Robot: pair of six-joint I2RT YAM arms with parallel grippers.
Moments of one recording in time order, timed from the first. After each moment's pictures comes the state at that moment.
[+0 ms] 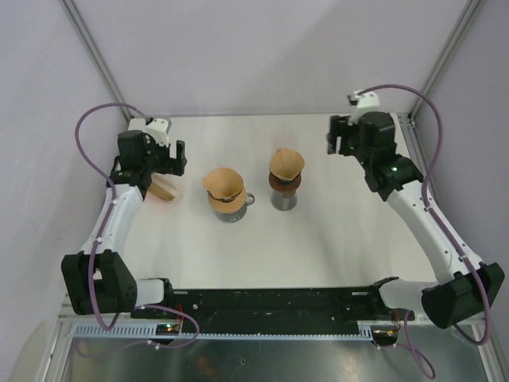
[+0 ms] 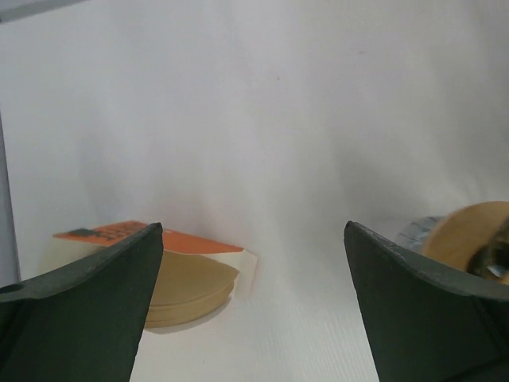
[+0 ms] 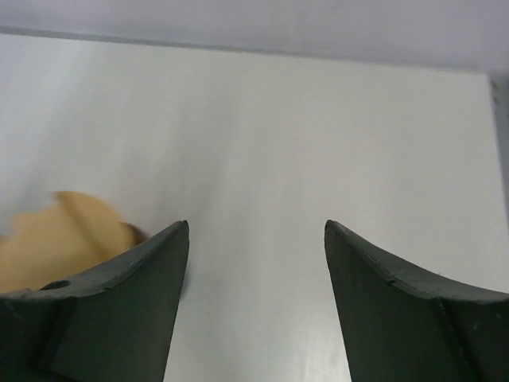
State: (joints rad) left arm 0.06 1.29 1.08 -0.31 0.27 0.21; right arm 0.42 1.27 1.35 -0.37 0.17 0.08
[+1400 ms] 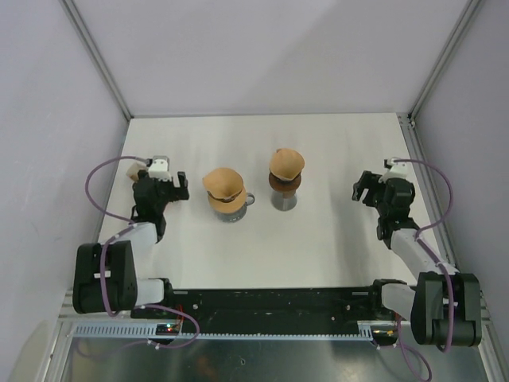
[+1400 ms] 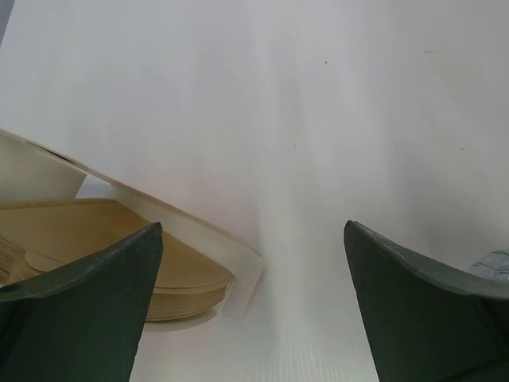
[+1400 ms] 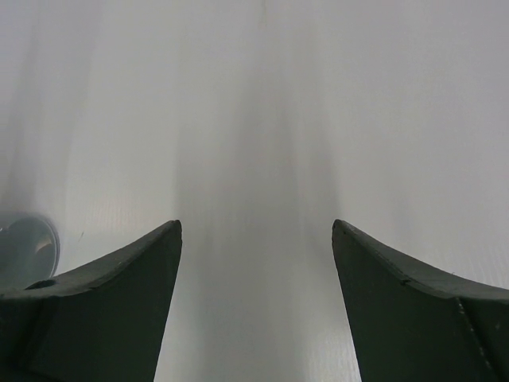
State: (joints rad) left arm 0.08 1.30 0.42 0.59 0.12 0.05; right arm -0.03 1.10 0.45 0.28 -0.05 0.20
